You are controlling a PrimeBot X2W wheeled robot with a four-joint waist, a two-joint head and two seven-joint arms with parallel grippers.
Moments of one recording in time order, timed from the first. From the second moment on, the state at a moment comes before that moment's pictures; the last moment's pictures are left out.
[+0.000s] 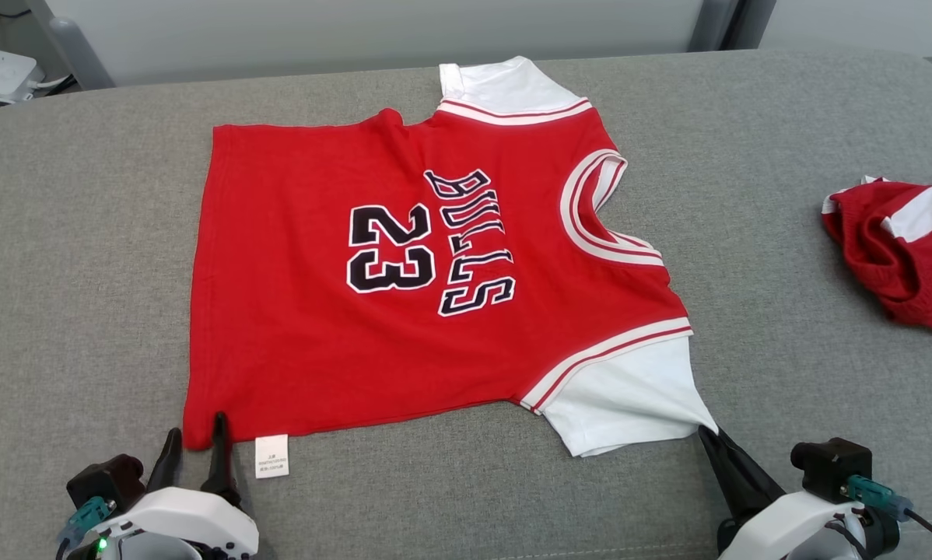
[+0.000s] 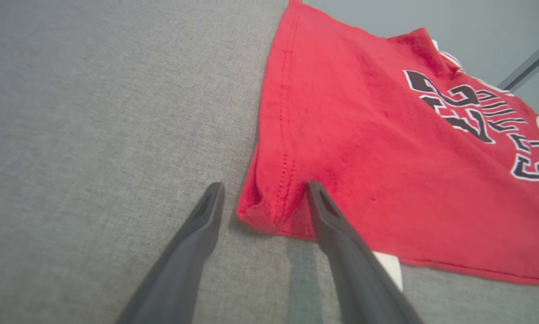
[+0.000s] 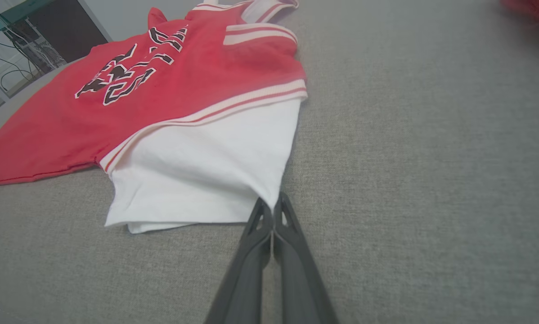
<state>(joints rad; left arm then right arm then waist) -0.21 0.03 0.13 0.71 -0.35 -0.08 -0.25 -0.18 -0.25 0.46 0.51 0.59 0.13 -0.25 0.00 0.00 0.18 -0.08</state>
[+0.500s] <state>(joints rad) -0.17 0.03 0.14 0.62 -0.34 -0.09 -0.25 -0.18 -0.24 0.42 0.45 0.58 0.13 -0.25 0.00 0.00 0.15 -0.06</state>
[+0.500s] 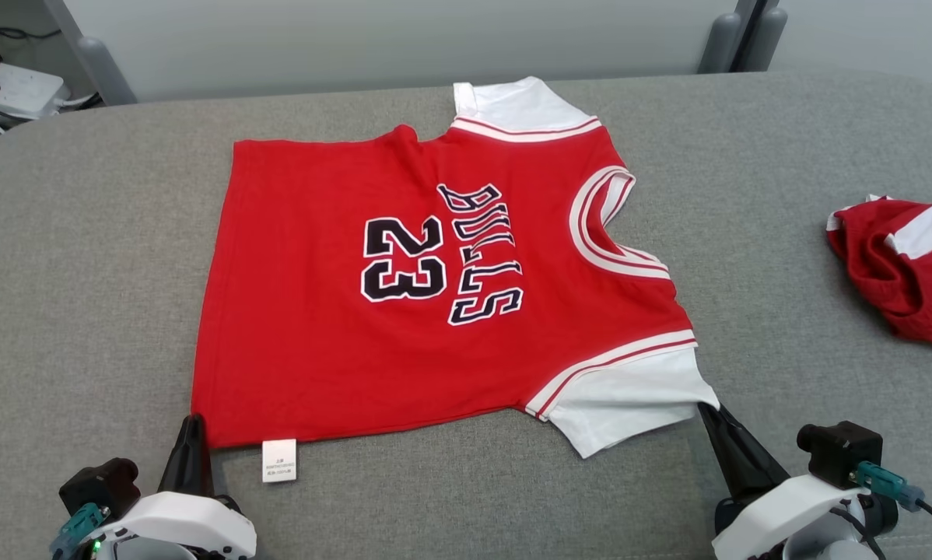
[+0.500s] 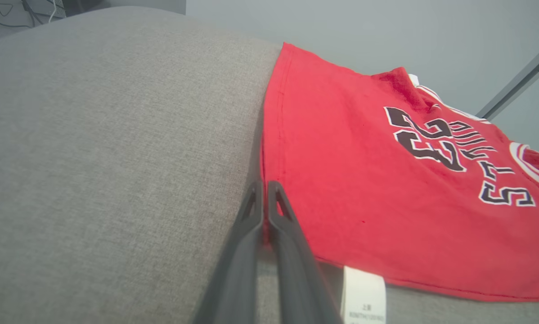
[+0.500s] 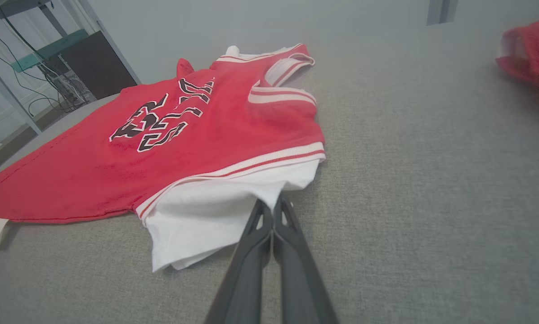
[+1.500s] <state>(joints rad) -0.07 0.03 0.17 0.45 -0.30 -0.07 -0.25 -0.07 -0.25 0.33 0.09 0.54 0.13 -0.25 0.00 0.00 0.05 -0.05</state>
